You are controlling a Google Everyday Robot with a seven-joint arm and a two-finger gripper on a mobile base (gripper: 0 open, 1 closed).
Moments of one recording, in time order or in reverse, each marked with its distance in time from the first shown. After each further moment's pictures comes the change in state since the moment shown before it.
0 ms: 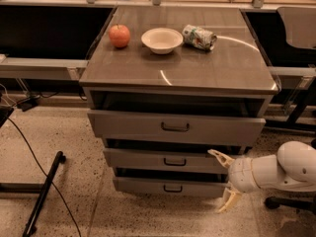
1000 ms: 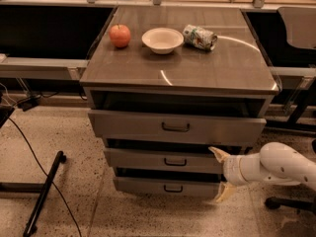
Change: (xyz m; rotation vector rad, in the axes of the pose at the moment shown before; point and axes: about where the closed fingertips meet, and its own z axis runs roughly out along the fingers) arm 0.073 -0.039 0.036 0.074 0.207 -0.064
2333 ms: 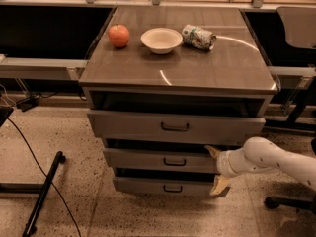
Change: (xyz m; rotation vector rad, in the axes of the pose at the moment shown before) arm 0.059 -0.029 0.065 -0.043 0.085 -0.023
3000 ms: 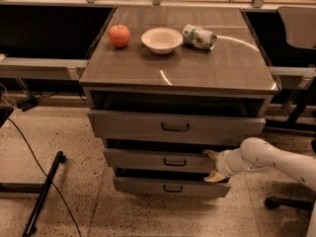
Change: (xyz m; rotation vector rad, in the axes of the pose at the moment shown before) arm 0.010 -0.006 0.015 0.010 0.033 0.027
